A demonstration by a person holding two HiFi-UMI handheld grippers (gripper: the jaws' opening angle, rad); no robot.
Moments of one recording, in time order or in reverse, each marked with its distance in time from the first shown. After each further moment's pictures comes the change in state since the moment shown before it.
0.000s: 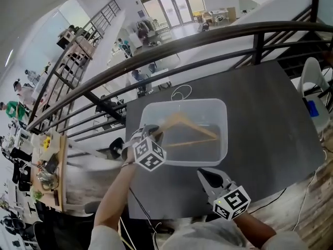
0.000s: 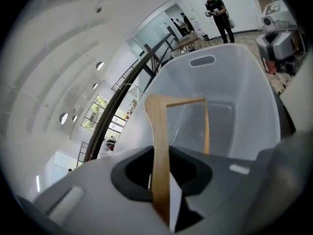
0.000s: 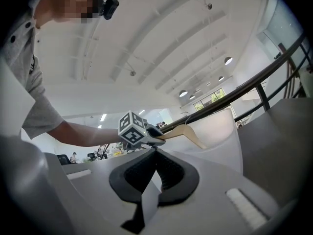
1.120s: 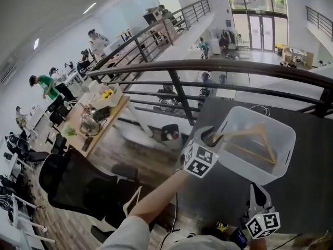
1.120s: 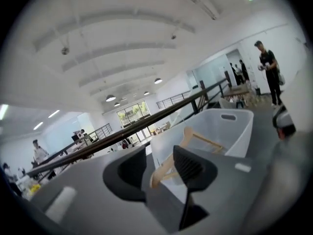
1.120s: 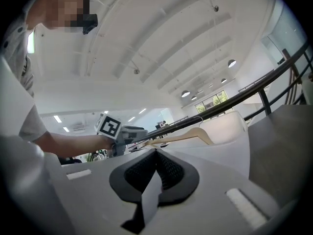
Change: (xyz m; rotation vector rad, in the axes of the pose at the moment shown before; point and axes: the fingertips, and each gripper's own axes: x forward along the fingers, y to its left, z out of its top) left arm -0.146 0.009 -0.023 -0.645 -0.325 0.292; right arm -0.049 0.035 0.002 -0.026 0.009 -0.016
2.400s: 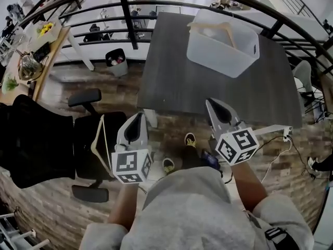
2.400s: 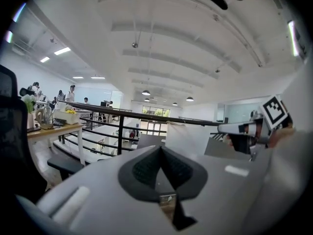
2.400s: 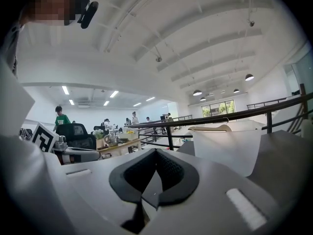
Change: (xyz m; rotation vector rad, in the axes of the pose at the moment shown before) left arm -0.428 -0.022 -0.216 -0.625 -0.129 0.170; right arm -0.053 0.277 -0.069 -0.264 0.127 -0.007
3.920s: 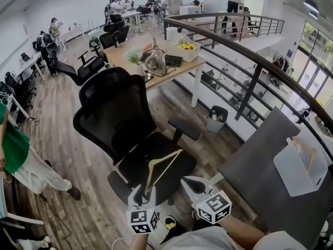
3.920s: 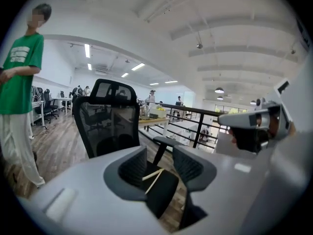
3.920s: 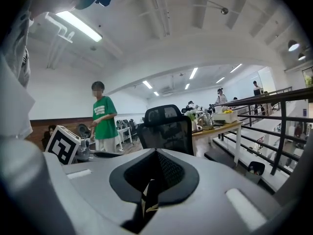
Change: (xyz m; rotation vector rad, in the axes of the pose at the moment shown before) left arm -0.281 0.162 -0.092 -0.245 0.026 0.898; right arm 0.048 0.380 -0.063 -0.181 0.199 1.076
